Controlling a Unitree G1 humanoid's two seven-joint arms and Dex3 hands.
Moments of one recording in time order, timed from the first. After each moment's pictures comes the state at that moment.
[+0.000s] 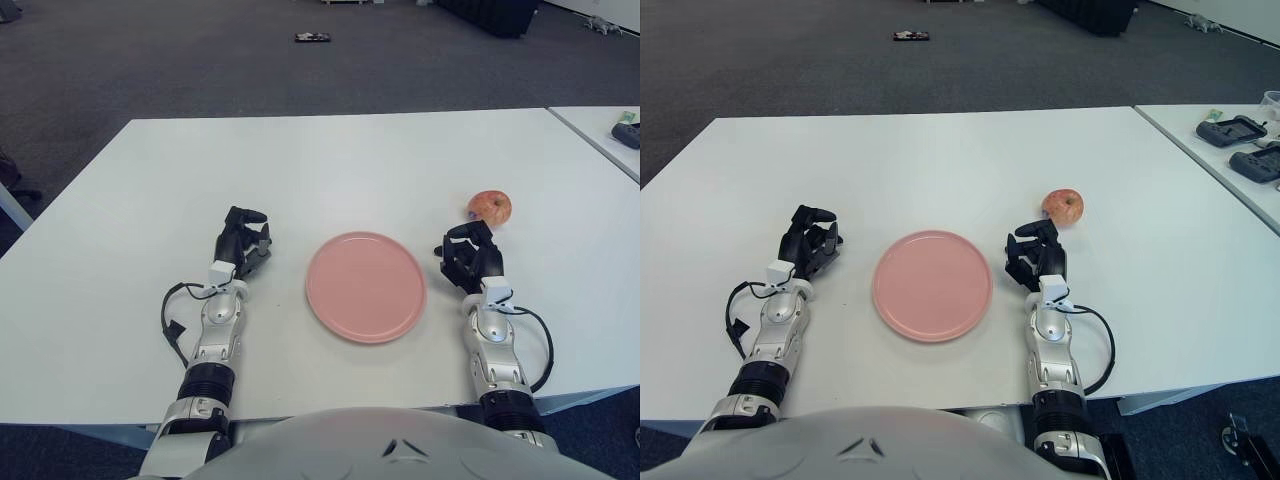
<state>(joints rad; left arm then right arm) -0.07 0.03 0.10 0.55 0.01 -0.33 0.08 0.05 -0.01 -0.13 0.30 -0.08 -0.36 -0.19</state>
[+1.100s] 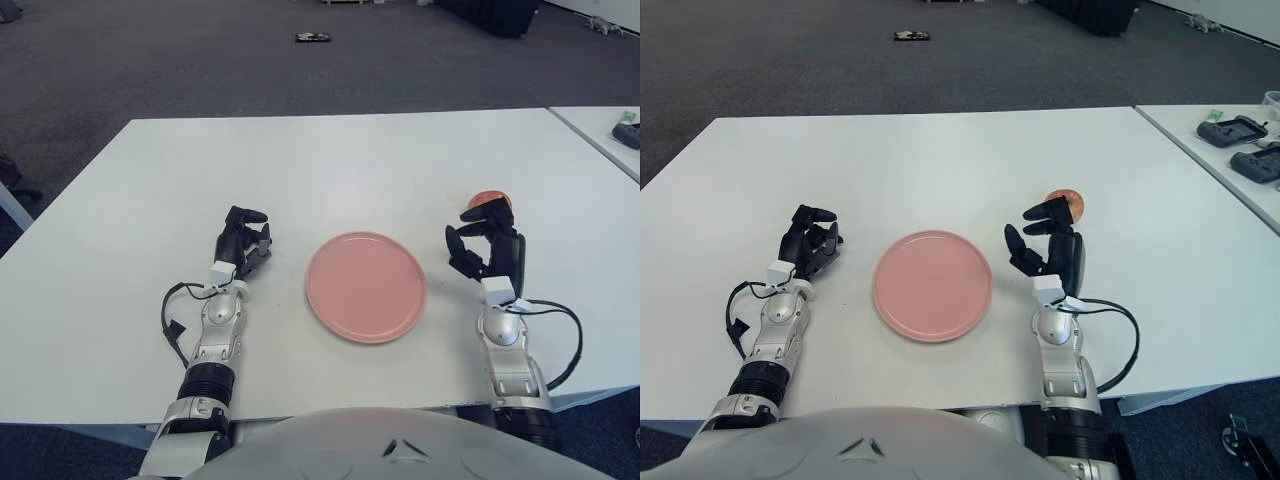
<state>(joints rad) -0.07 0.03 0.10 0.56 0.01 -0.33 0.08 0.15 -0.07 -0.09 -0.06 -0.45 -0.31 -0.38</state>
